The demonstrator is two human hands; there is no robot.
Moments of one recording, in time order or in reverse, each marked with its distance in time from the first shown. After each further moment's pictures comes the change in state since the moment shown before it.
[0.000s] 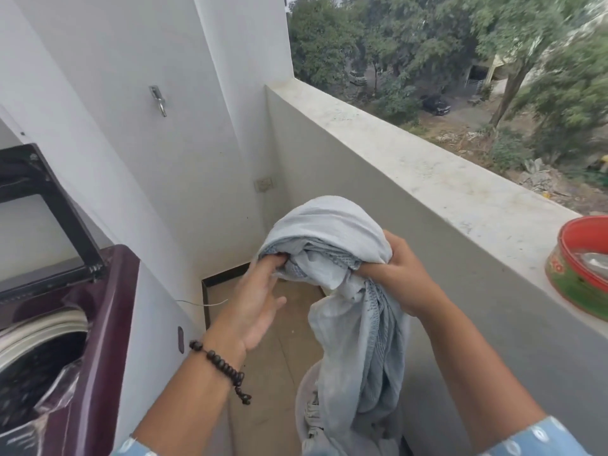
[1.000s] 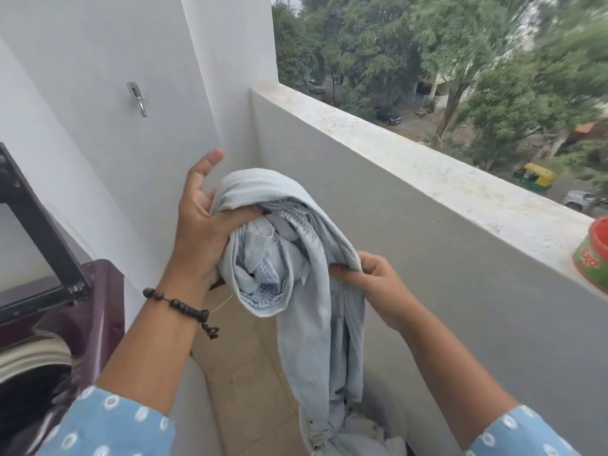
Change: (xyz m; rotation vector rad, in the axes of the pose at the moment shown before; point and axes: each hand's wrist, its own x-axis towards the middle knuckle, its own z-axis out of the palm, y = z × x) left_hand 0.029 0.096 -0.099 -0.053 -0.038 0.584; right_hand 0.022 0.019 0.087 -0.045 0.058 0.187
